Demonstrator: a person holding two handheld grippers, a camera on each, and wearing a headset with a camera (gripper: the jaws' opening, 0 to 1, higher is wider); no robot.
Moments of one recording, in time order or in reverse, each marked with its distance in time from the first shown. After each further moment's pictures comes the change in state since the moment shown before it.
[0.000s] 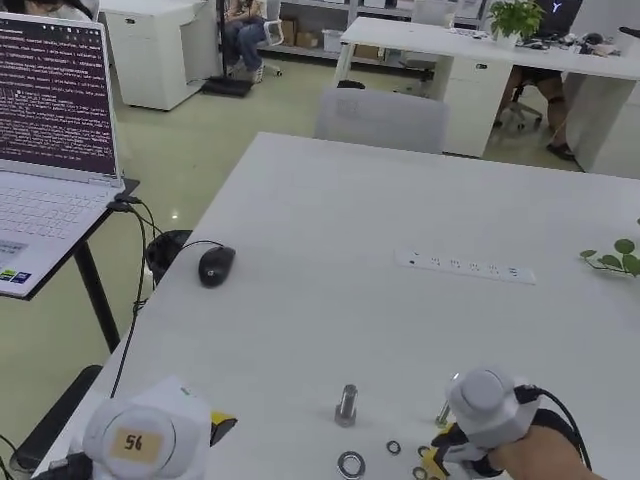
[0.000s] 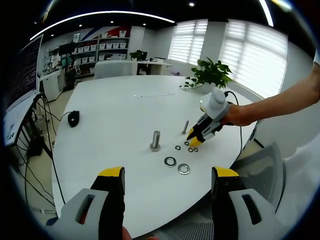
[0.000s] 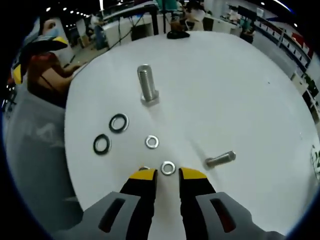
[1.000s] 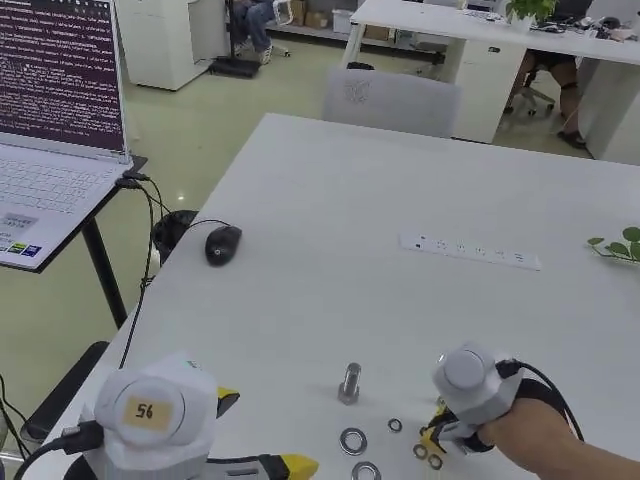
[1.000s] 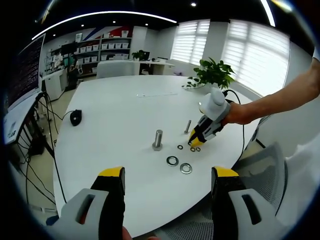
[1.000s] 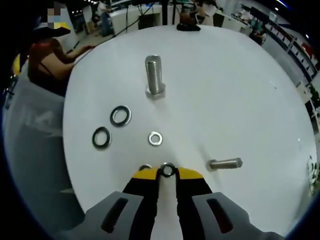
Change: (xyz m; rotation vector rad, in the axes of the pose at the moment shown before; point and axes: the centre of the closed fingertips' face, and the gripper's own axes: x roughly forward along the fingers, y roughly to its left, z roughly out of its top) left arm -0.001 0.004 -0.003 -0.005 -0.003 0.022; right arm 0.000 0.005 -0.005 -0.029 0.047 0.000
